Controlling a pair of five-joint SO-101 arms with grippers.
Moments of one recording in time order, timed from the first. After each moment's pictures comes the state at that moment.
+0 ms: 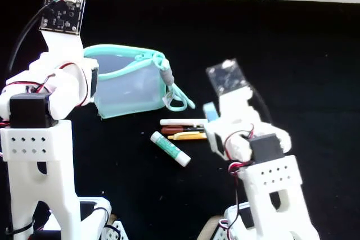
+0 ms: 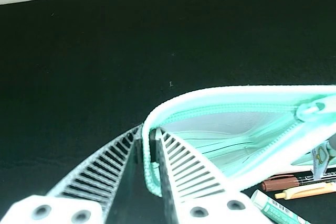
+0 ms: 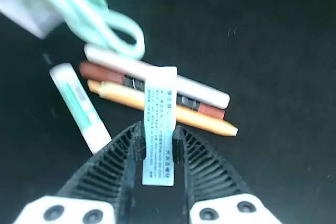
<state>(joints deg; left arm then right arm) -6.2 -30.1 7.3 80.0 -3.5 -21.7 -50.3 37.4 72.6 5.5</state>
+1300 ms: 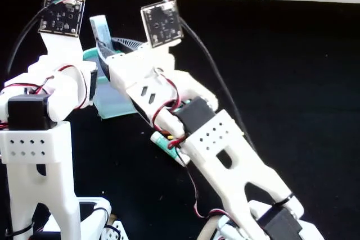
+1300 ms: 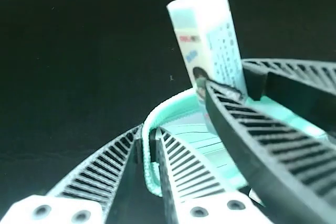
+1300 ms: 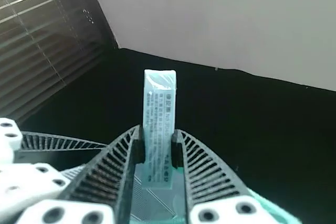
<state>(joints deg) -6.5 -30.2 7.2 82.1 -3.6 -46.9 -19.5 10.7 29.8 -16.1</state>
